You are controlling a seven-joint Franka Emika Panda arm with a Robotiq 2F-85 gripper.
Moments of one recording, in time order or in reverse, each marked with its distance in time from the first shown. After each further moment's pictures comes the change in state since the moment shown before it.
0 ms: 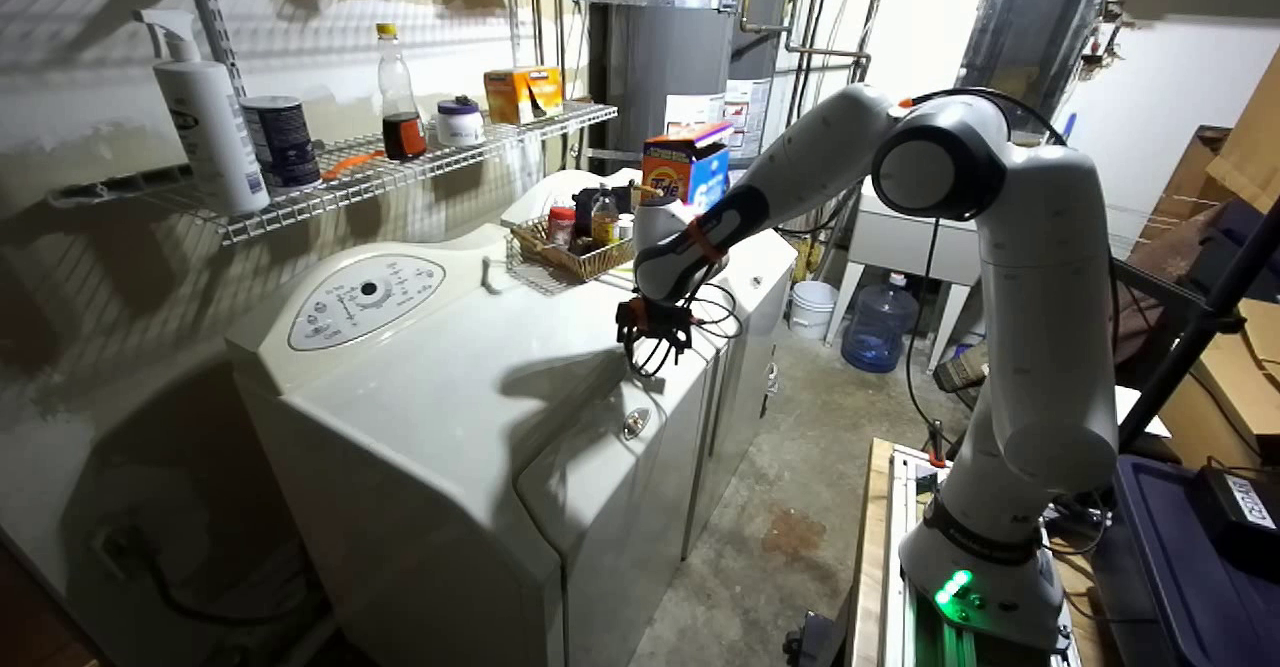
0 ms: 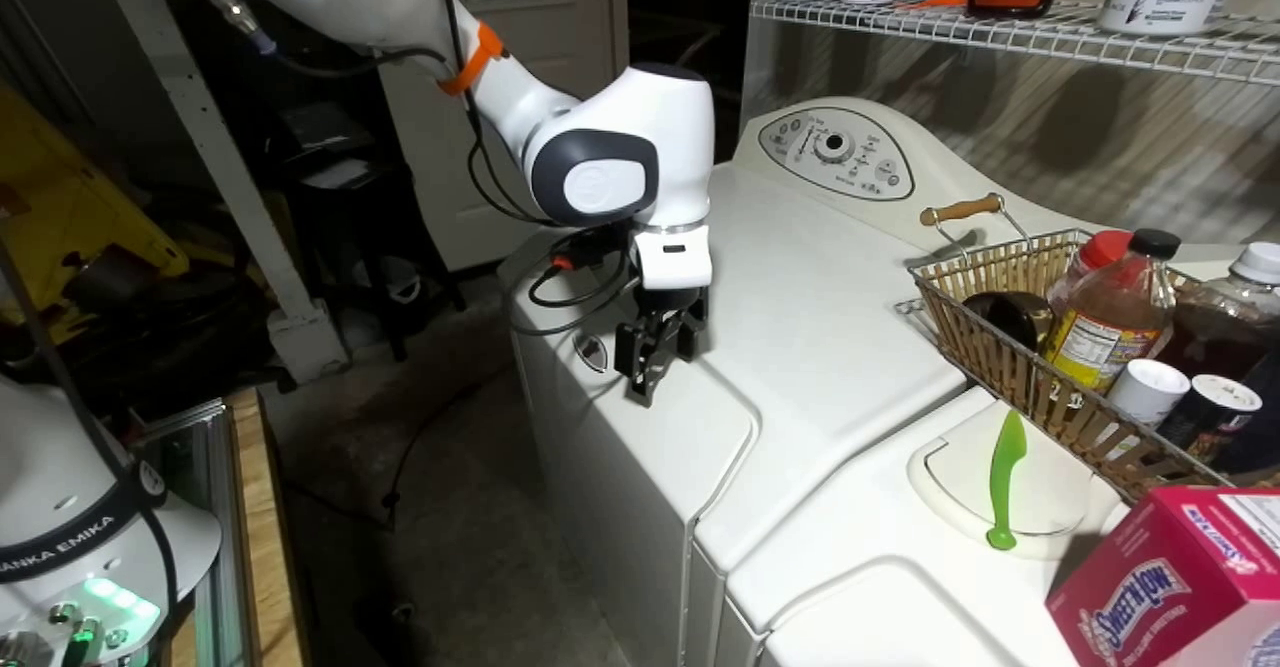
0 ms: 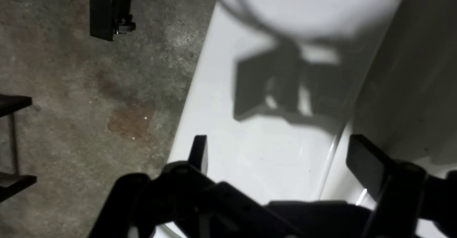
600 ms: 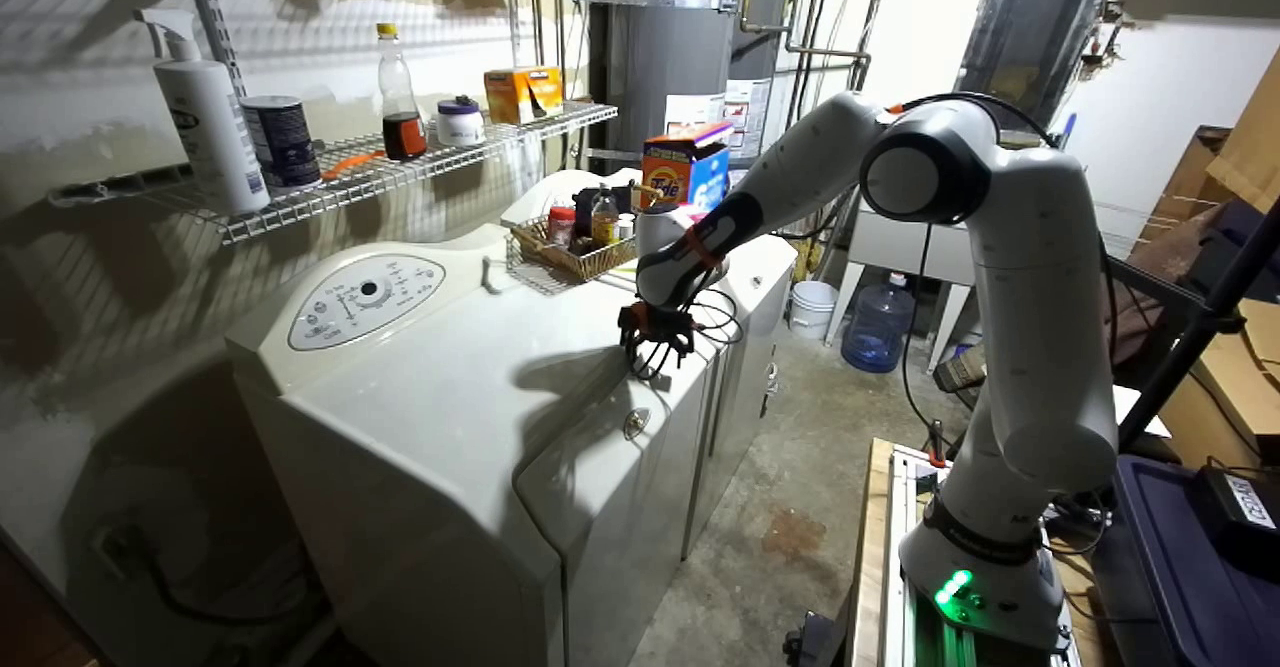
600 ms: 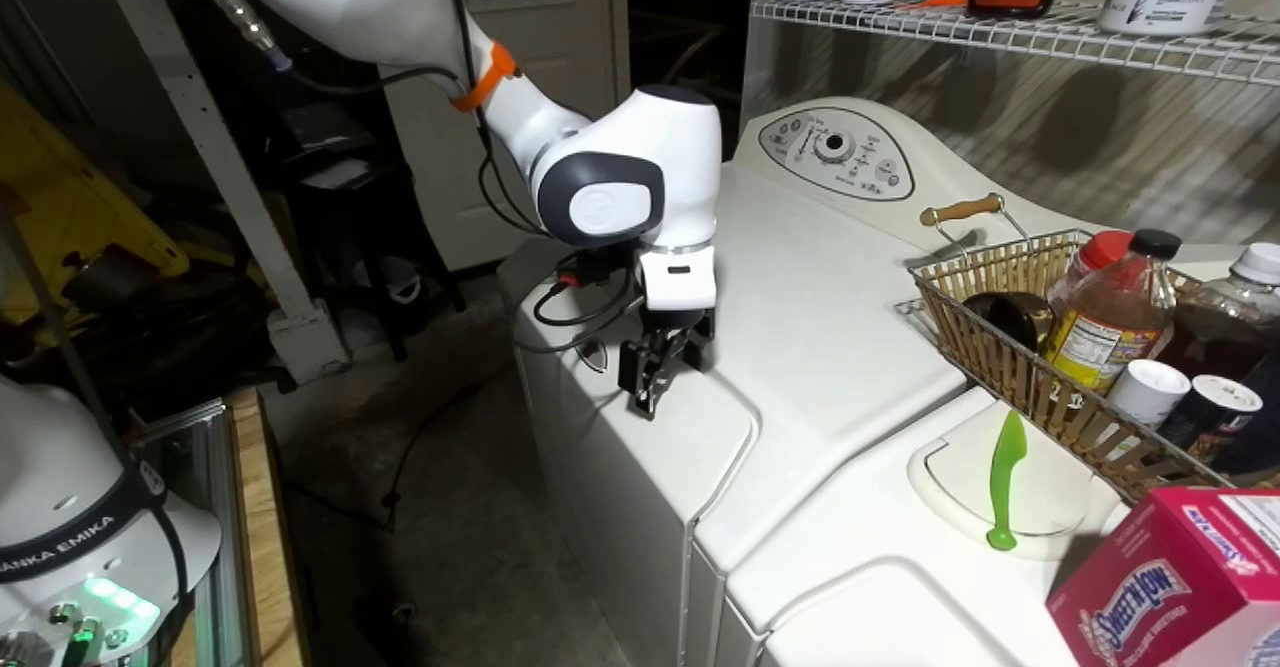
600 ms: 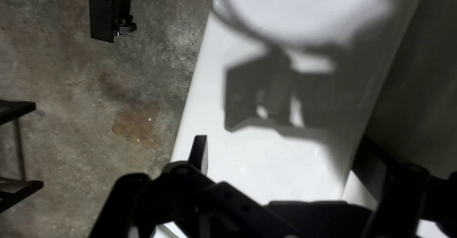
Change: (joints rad) arm -0.002 0.037 -0.020 0.006 0.016 0.023 0.006
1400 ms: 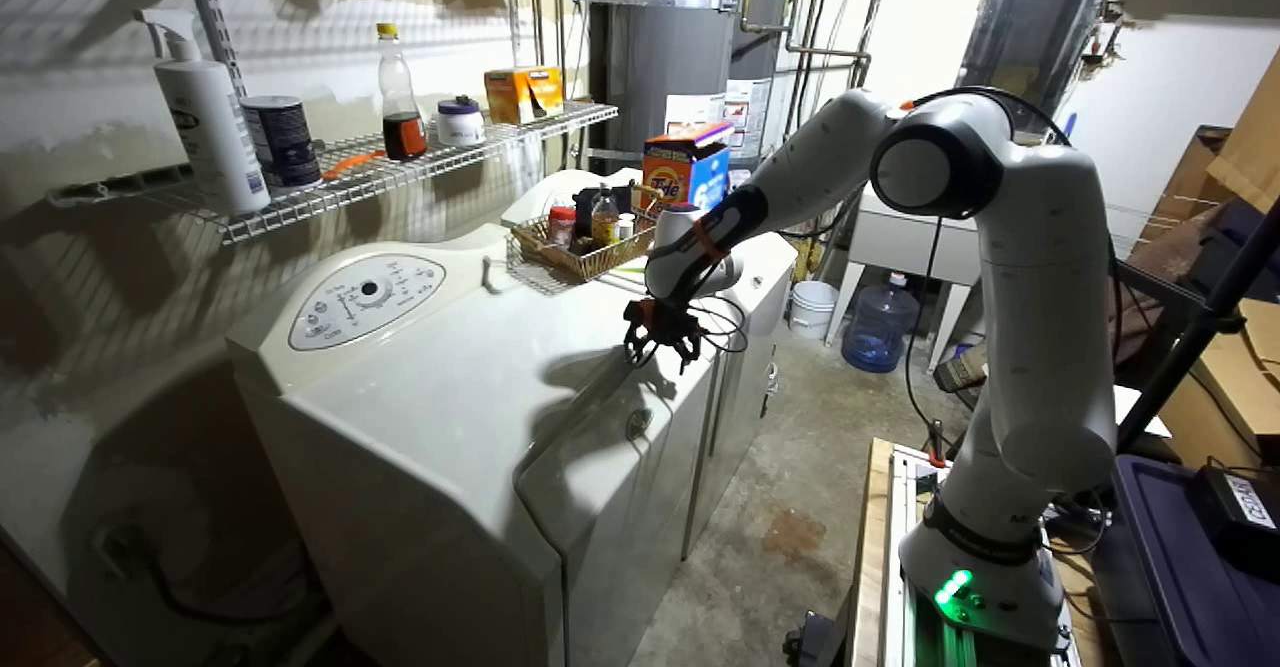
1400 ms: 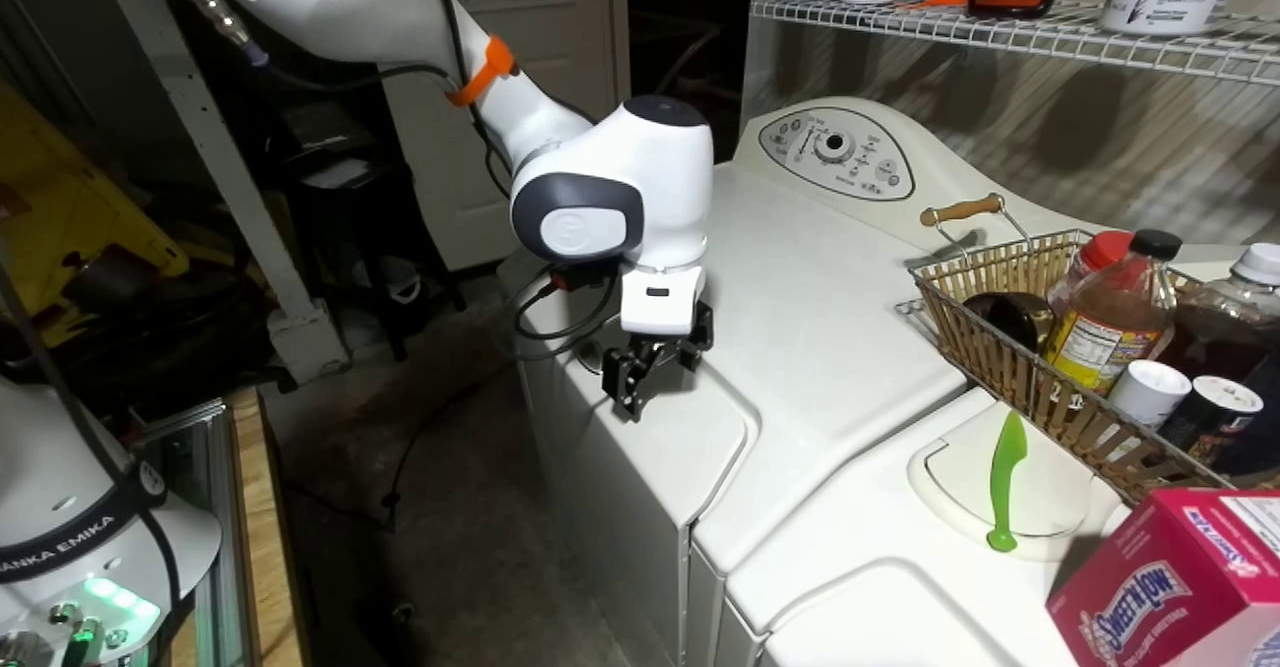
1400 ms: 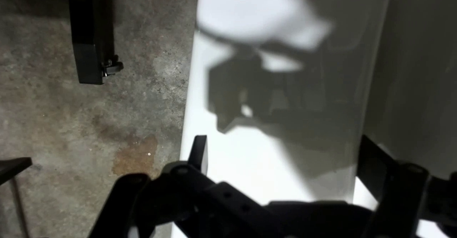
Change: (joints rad) arm -0.019 -0.039 -0.003 -0.080 0.169 0.068 0.000
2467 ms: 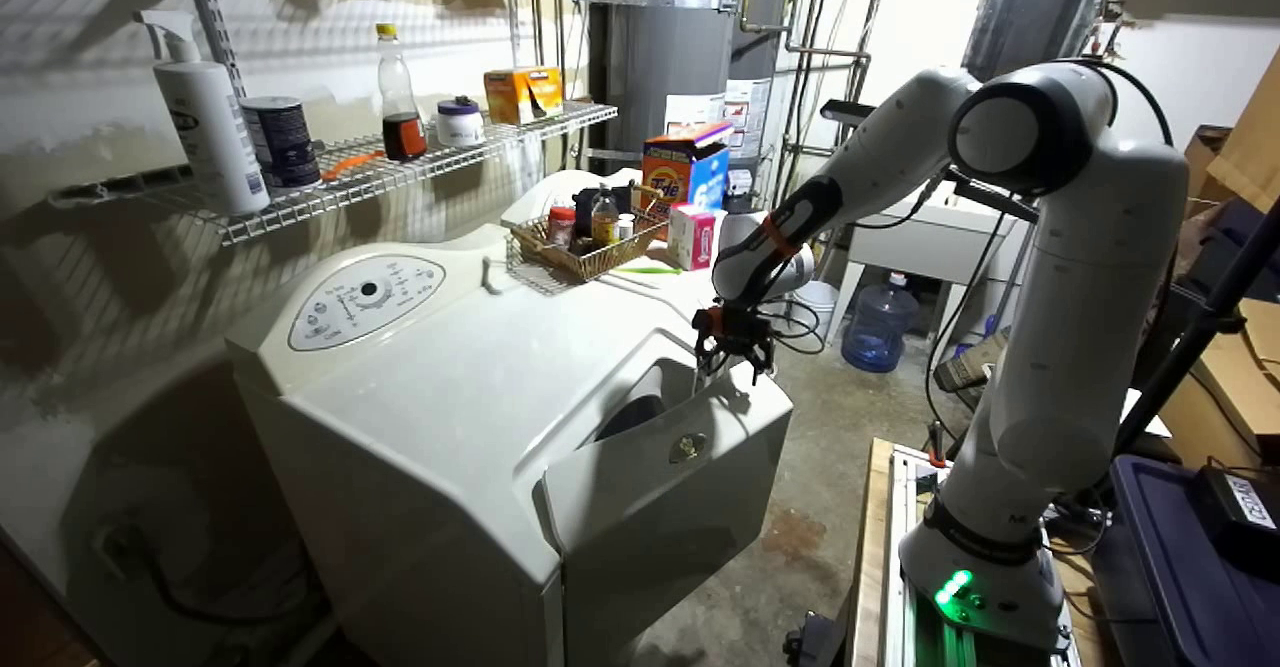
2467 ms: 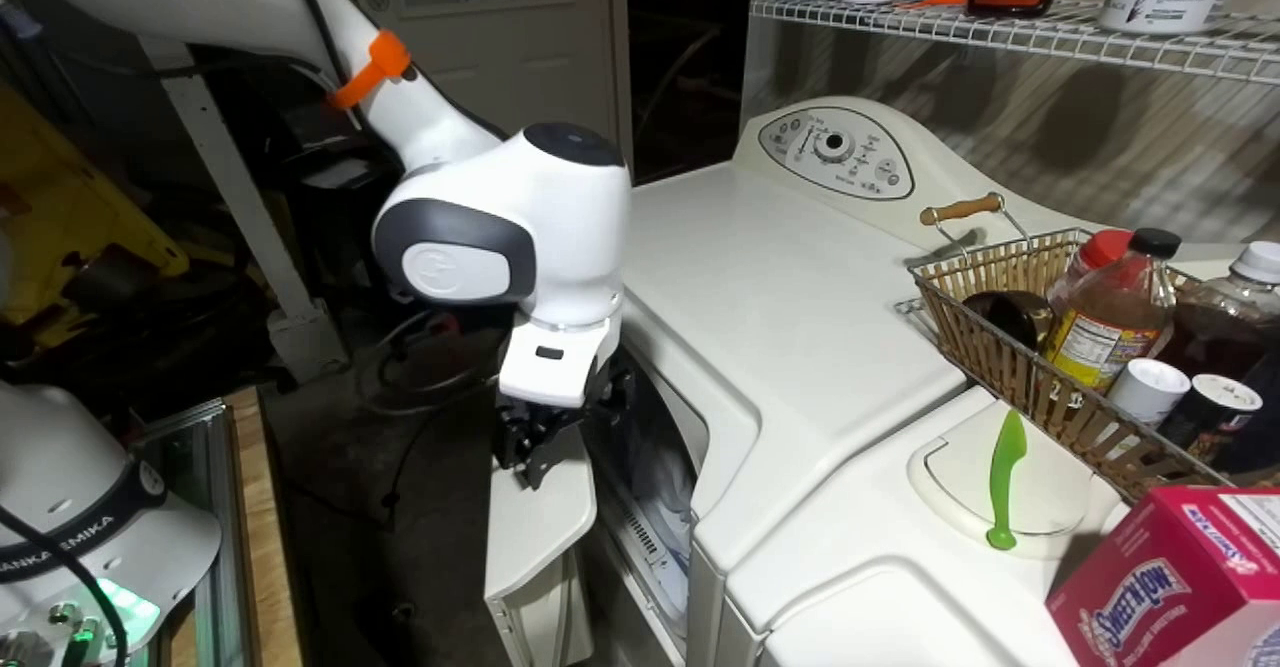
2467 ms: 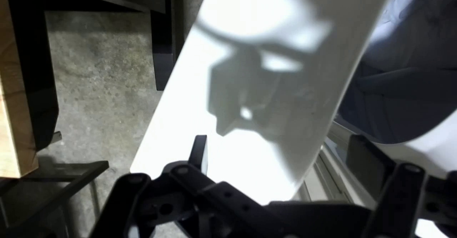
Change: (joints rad) arm -0.042 -0.247 -0.092 -0.324 -0.122 -0.041 -0.003
